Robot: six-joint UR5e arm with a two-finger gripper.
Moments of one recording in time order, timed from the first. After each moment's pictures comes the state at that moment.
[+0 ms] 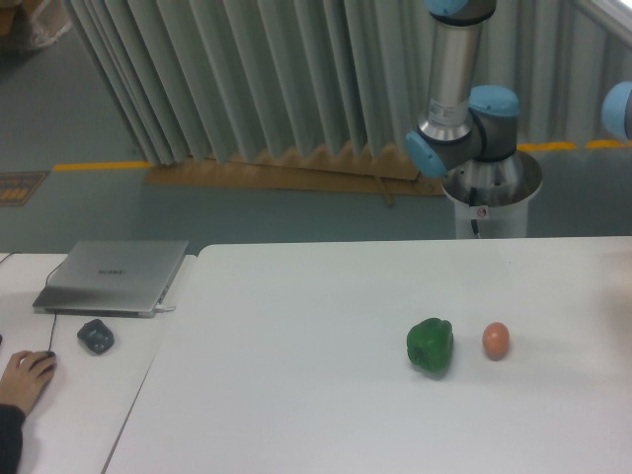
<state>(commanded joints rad) 2.82 -1.79 -1.53 -1.24 1.60 1.66</state>
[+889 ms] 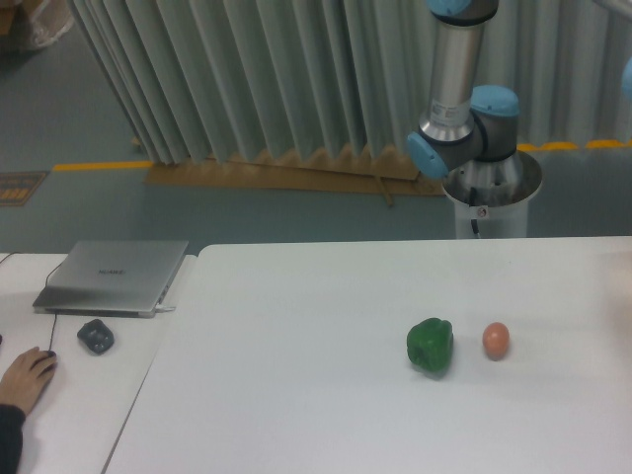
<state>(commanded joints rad) 2.85 -1.81 -1.54 -1.27 1.63 2.15</state>
